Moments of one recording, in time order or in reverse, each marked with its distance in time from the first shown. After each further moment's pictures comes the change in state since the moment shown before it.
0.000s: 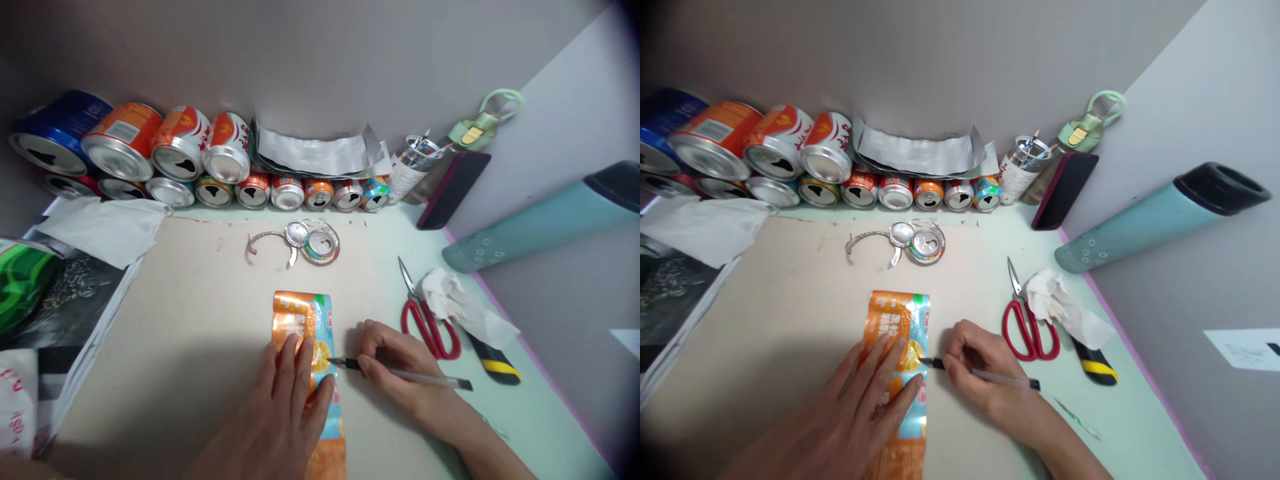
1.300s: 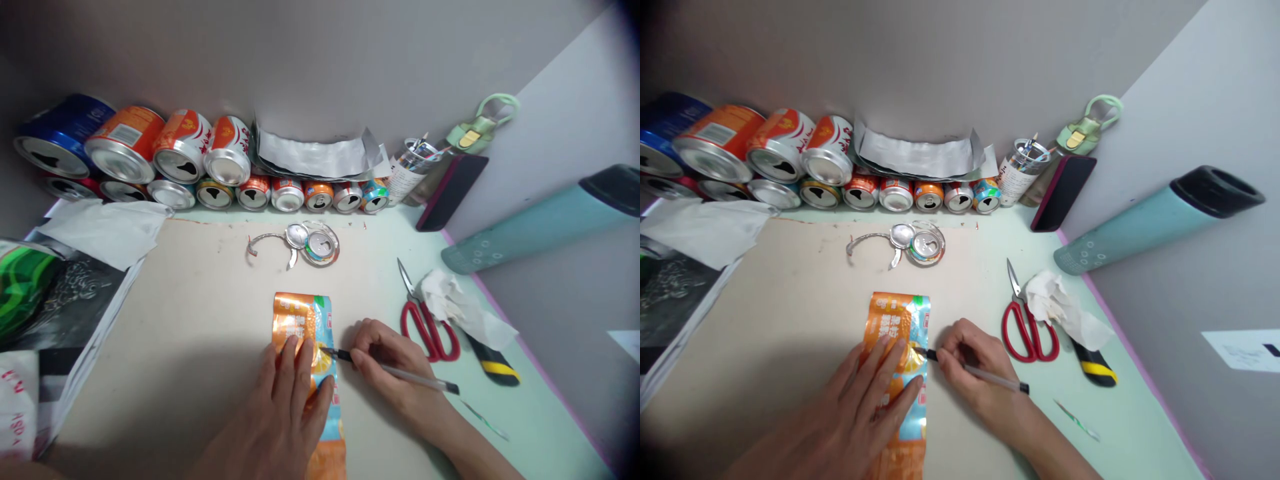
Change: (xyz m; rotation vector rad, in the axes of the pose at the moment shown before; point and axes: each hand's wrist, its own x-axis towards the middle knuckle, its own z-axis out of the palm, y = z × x) left_hand 0.004 0.004 -0.004 0.003 -0.062 -0.042; right_hand 0.006 0.000 0.013 0.013 0.124 -0.081
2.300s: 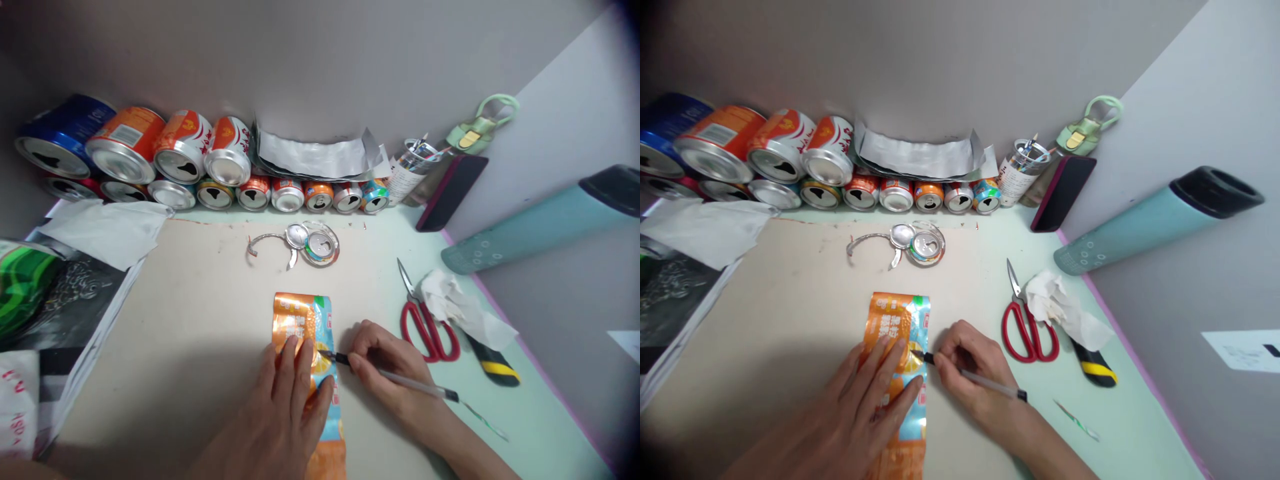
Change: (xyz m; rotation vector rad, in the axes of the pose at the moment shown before) left_hand -0.001 0.006 0.006 0.044 0.005 -0.021; right_hand 0.001 -0.010 0.004 -0.016 0.008 -0.002
